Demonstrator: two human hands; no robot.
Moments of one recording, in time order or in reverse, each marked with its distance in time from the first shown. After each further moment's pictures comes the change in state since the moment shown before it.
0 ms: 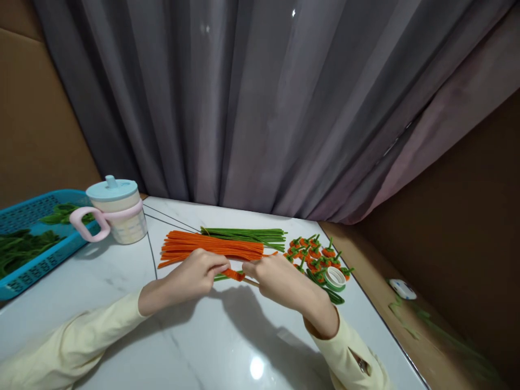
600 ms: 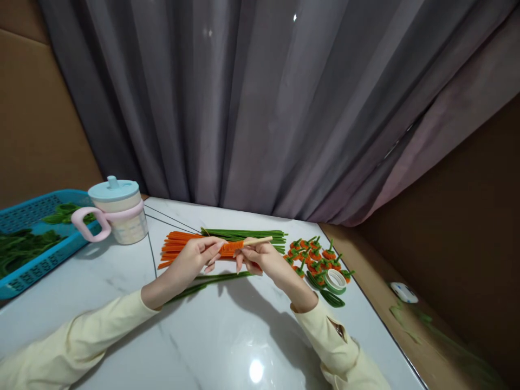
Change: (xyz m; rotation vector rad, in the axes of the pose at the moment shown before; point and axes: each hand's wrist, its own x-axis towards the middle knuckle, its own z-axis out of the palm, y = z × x) left_hand 0.011 0.007 -0.003 -0.674 0.206 -0.395; right_hand 0.038 0.016 0.037 1.588 0.198 0.066
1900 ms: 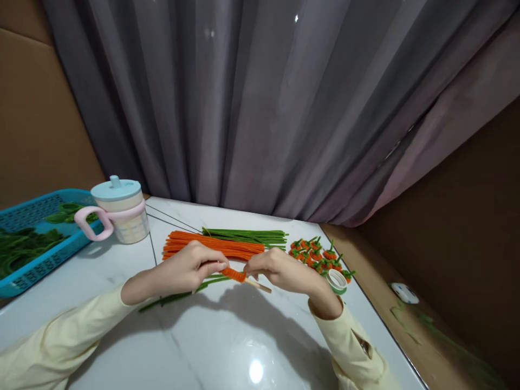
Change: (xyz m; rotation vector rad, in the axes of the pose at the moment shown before) left_hand -0.011 0.025 -0.020 0.650 -0.379 0.299; right_hand -0.026 -0.033 -0.022 -0.935 -0.357 -0.381
